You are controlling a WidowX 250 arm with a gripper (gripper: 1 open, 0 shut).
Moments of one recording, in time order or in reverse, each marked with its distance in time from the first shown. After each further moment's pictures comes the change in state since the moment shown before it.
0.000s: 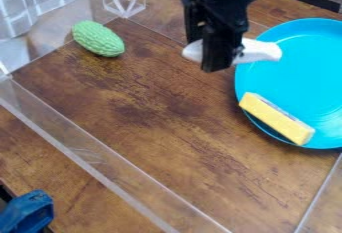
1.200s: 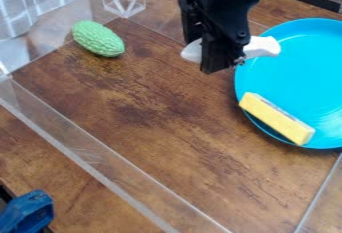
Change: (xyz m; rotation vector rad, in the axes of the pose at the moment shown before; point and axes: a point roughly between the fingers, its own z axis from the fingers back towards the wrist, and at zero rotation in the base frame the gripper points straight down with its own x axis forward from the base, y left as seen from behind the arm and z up) arm -0.003 -0.001 0.008 0.125 -0.044 0.045
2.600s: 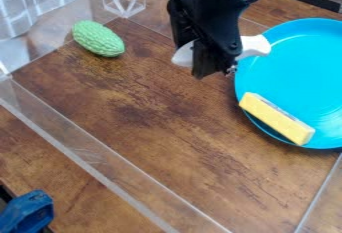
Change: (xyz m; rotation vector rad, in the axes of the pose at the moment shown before) arm -0.010 0.002 0.001 0.062 -0.027 0.049
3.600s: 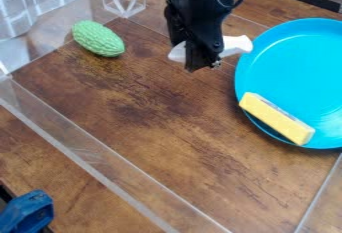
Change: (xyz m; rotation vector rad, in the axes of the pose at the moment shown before) arm 0.011 0.038 -0.049 0.009 0.006 -0.003
